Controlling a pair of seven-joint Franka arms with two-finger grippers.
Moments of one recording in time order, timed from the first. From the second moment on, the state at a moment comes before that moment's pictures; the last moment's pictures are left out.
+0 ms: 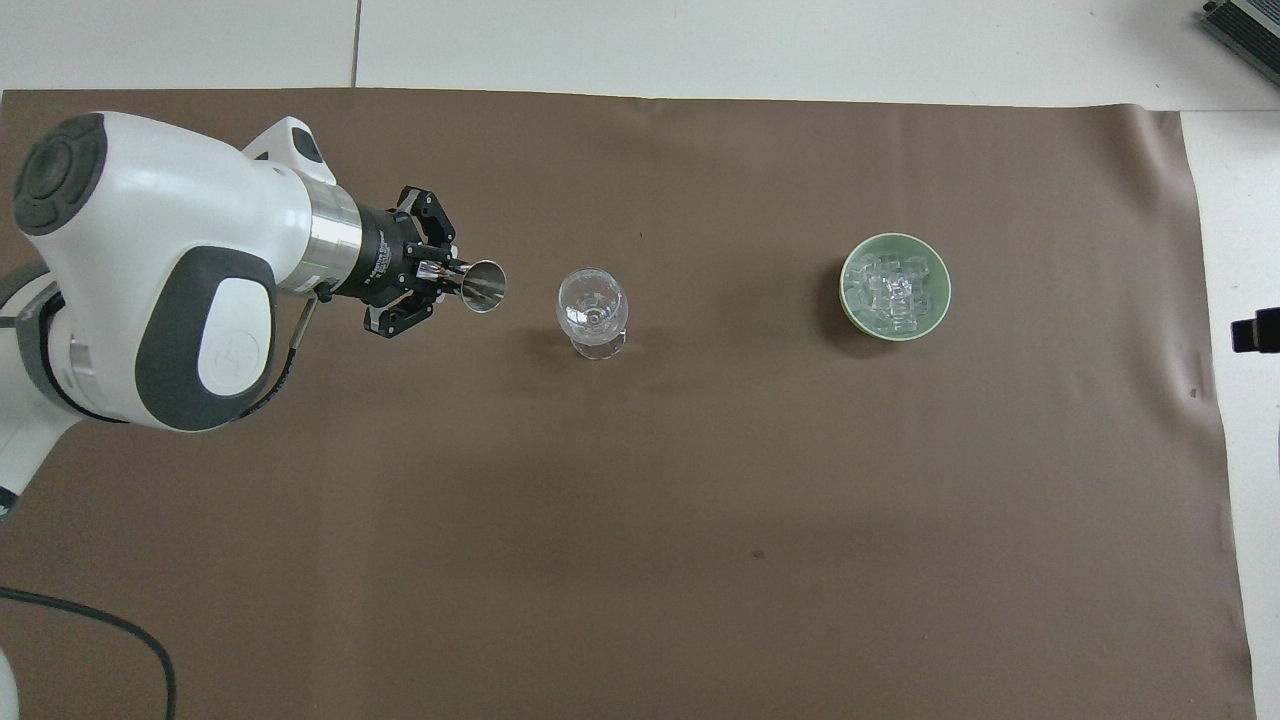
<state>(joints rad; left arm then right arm) 0.18 0.20 -0.38 -1.75 -0.51 2.02 -1.37 -0.03 -0.08 -0.08 -1.52 -0.01 1.53 -0.13</state>
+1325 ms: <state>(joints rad) 0.31 0.26 -0.16 -1.89 -1.03 1.98 -1.28 0.12 0.15 -0.07 -1.83 -0.01 2.07 -0.08</state>
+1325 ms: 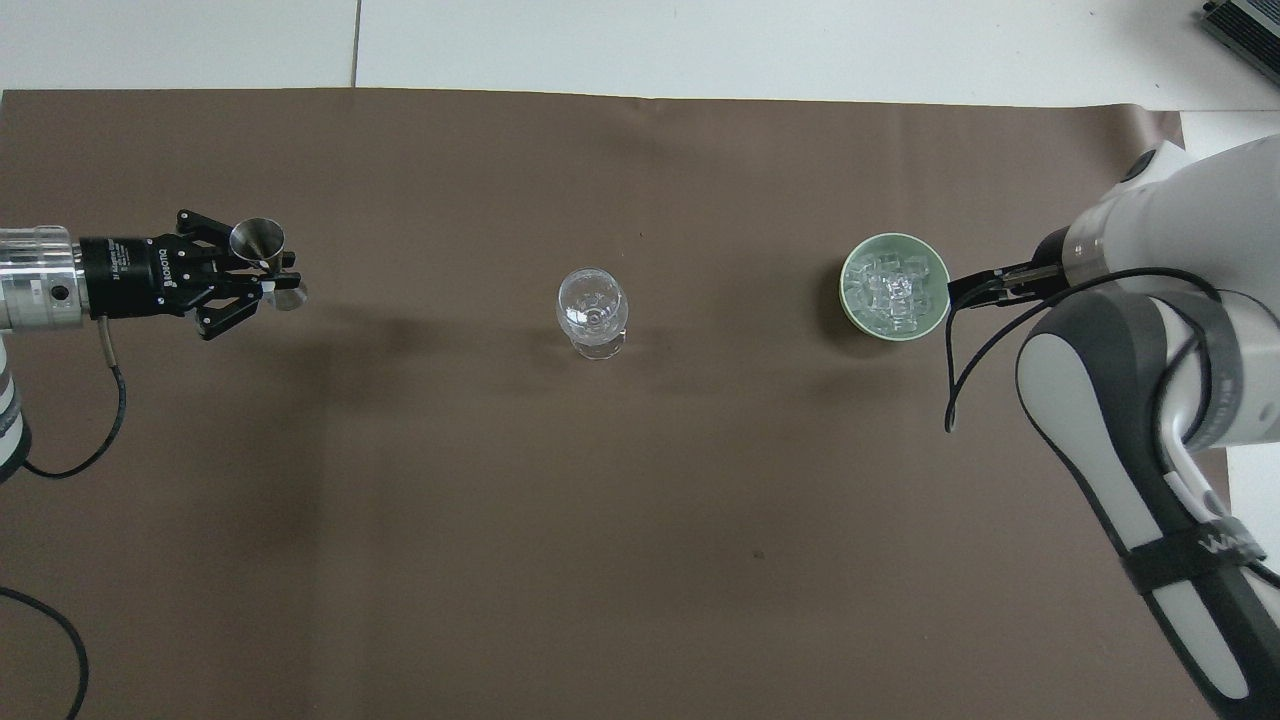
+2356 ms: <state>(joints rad) 0.33 0.27 -0.11 -2.13 -1.32 2.02 -0.93 0.18 0.32 -0.08 -1.86 -0.01 2.31 -0.02</state>
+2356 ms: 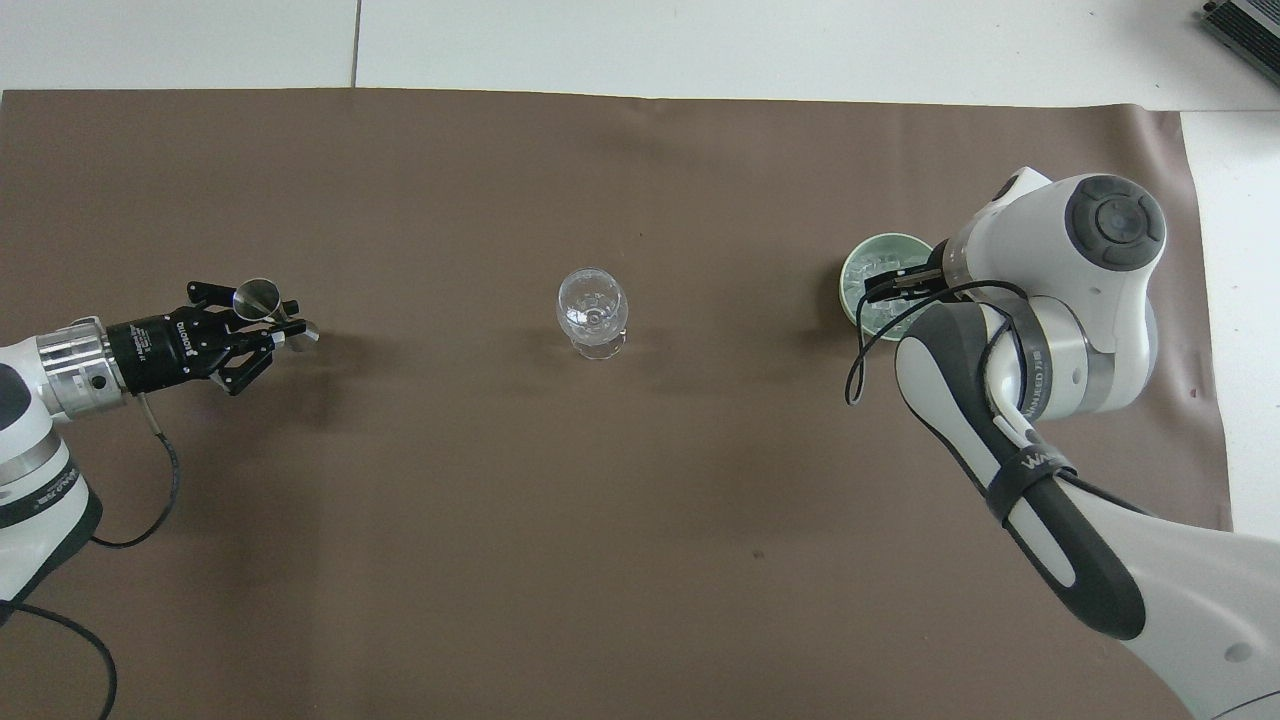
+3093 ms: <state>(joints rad) 0.34 0.30 -0.10 -2.14 -1.34 2.04 -0.82 0.18 0.36 -0.08 -1.86 -0.01 2.35 -0.01</state>
